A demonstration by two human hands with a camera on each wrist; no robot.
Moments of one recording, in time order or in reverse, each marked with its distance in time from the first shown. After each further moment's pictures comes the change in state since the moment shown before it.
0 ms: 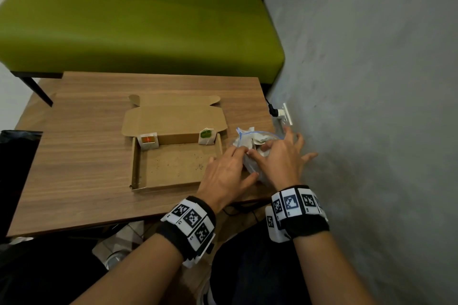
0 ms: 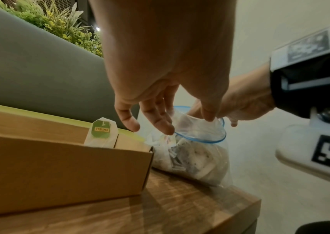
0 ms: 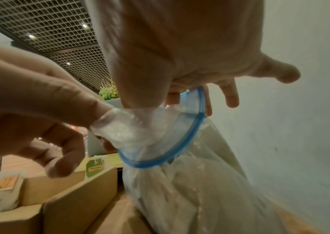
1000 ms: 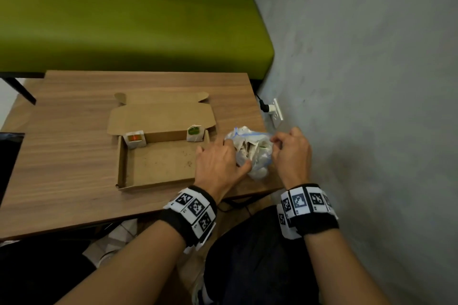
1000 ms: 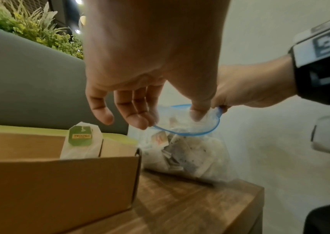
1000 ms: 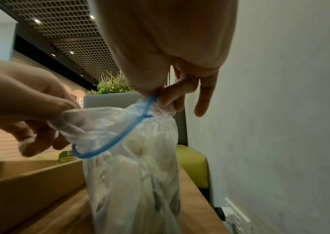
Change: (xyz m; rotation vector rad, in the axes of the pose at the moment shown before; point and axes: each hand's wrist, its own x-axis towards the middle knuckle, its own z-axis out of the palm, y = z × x) left_hand 0.018 0.020 0.000 0.234 0.008 -0.159; right_hand -0.005 0.041 -0.014 0.242 0.329 -0.153
